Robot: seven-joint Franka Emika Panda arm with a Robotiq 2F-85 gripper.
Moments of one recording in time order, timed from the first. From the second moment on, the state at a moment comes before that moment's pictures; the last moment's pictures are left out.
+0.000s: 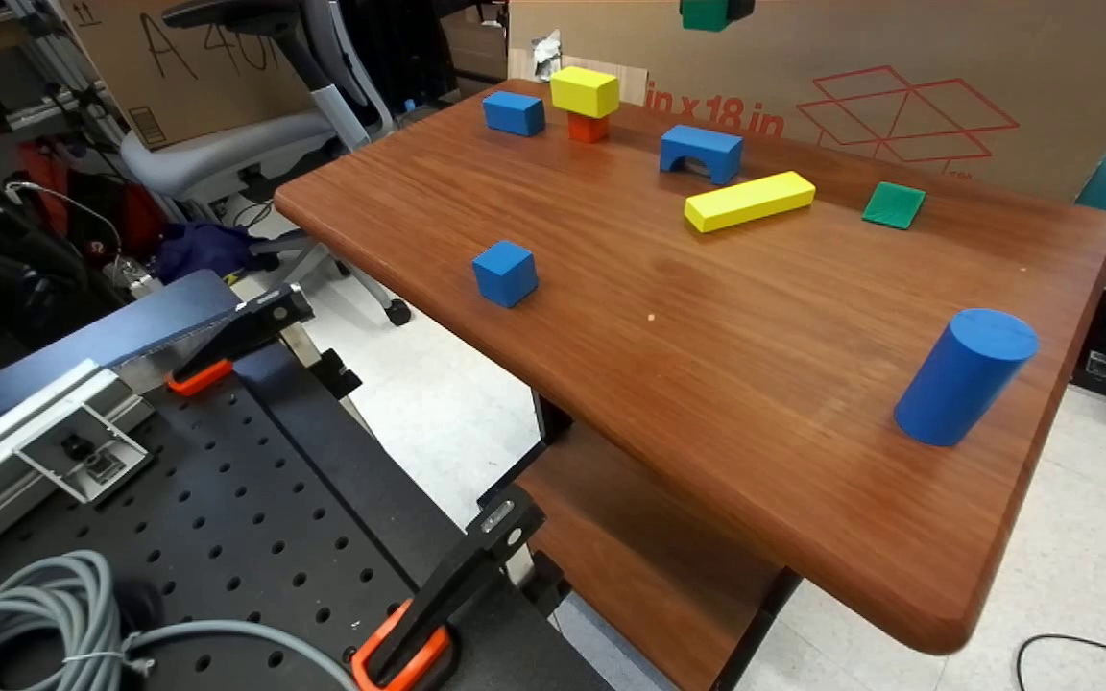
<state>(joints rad) -0.01 0.52 0.00 -1.69 -0.03 2.18 -0.02</state>
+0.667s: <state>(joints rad) -0.01 0.65 0.00 -1.58 -0.03 2.13 -0.05</state>
